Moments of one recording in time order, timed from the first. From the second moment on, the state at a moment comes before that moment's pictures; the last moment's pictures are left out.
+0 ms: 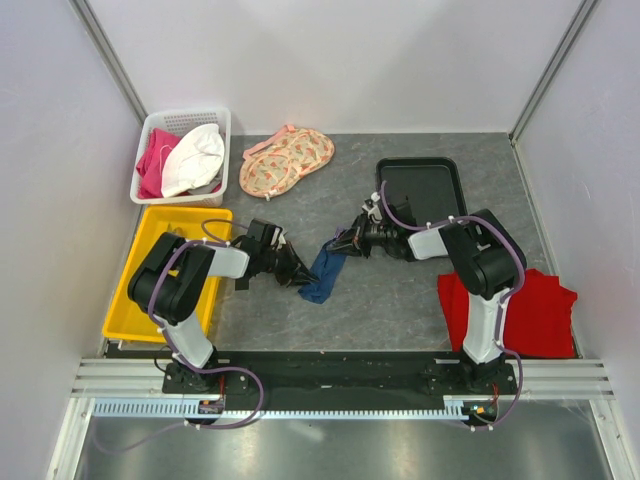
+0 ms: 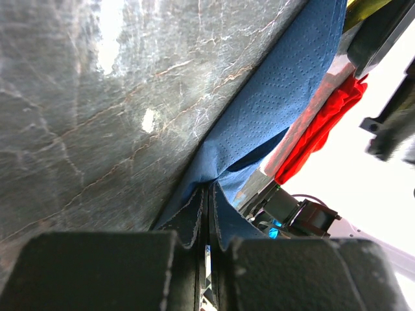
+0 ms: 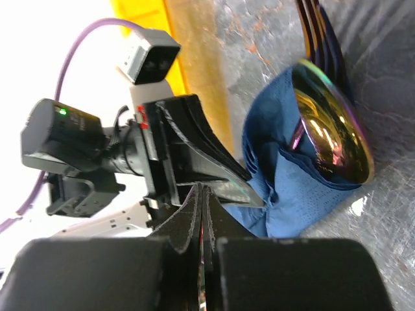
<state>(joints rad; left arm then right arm) -0.41 1.75 0.67 0.13 0.63 -1.03 0.43 1.98 0.90 0.52 -0.84 1.22</state>
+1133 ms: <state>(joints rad) -0.41 1.75 0.67 0.16 0.64 -1.03 0.45 2.07 0.91 0.43 -0.78 1.07</state>
